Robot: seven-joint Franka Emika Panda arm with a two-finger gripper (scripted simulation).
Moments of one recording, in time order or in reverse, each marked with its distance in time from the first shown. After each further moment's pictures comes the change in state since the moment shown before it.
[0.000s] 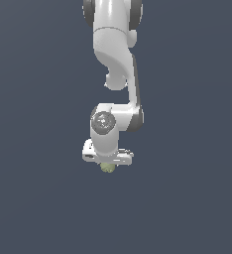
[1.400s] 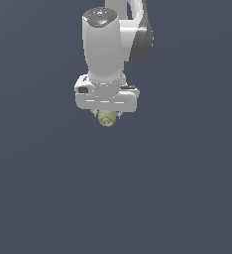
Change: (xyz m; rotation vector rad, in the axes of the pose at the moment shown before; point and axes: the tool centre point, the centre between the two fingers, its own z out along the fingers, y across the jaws) arm -0.101 0.007 -0.206 0.000 0.001 0.000
